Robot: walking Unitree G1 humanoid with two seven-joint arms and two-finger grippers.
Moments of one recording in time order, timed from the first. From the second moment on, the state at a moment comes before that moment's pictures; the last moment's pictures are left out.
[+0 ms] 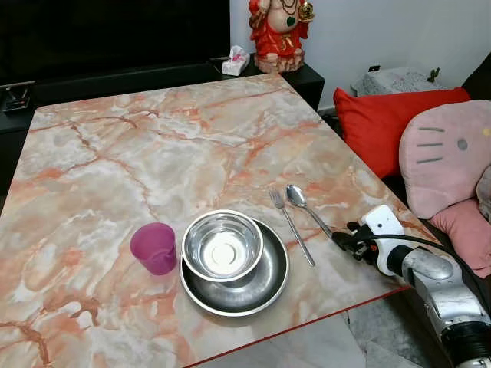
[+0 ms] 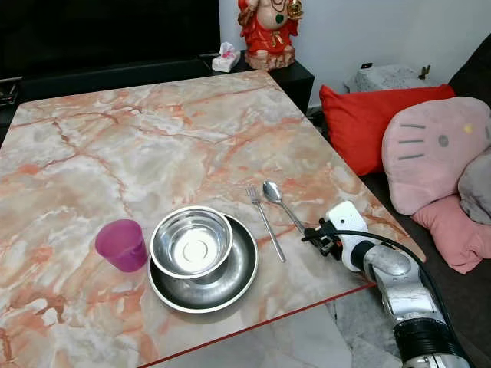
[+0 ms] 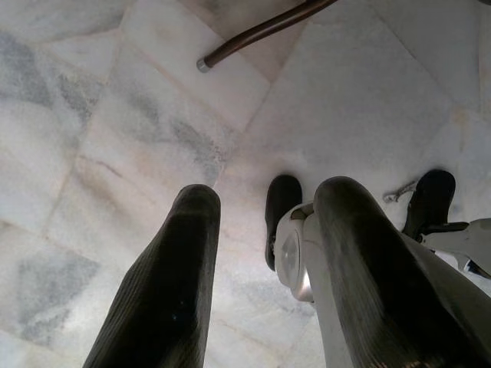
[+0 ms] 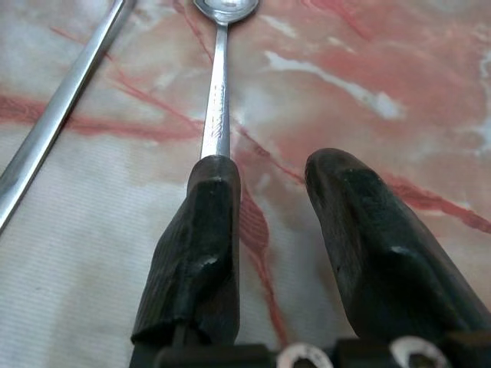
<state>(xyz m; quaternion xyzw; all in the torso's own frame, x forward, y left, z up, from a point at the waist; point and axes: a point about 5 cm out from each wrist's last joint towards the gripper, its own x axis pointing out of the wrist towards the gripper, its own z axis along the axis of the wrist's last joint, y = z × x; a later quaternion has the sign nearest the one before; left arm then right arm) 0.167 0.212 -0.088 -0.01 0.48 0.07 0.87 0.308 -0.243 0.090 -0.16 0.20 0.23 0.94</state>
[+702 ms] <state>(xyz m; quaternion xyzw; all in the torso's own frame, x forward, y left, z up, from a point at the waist) 0.167 0.212 -0.088 -0.01 0.48 0.07 0.87 0.308 -0.246 0.088 -0.17 0.20 0.21 0.94</state>
